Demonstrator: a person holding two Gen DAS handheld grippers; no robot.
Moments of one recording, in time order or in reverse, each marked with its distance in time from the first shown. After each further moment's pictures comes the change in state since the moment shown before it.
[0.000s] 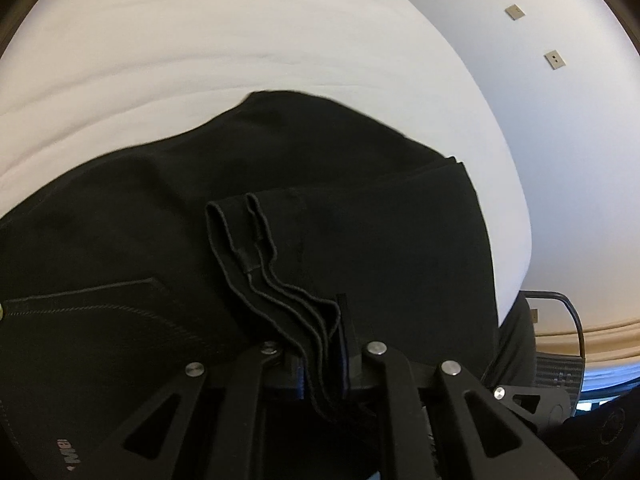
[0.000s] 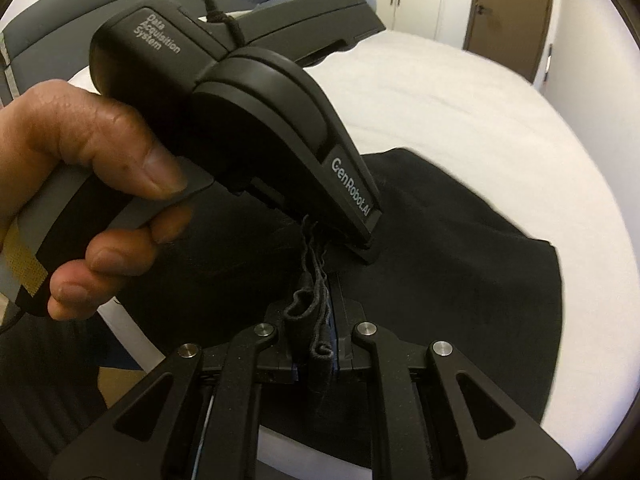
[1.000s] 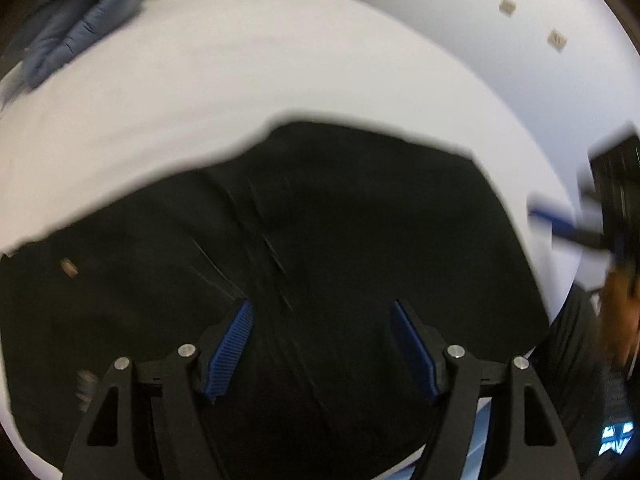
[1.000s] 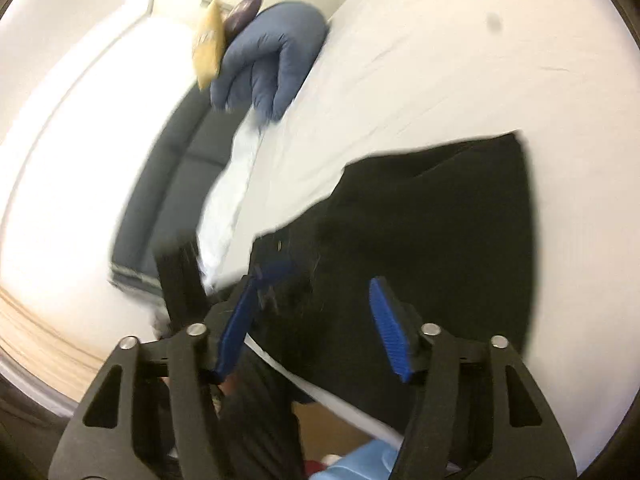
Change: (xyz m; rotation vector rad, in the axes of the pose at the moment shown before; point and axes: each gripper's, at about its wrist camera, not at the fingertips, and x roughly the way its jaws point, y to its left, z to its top) left arm -0.005 -0.035 -0.042 0.111 -0.196 0.290; right arm -0.043 -0.318 -0.038 0.738 -0.073 0.719
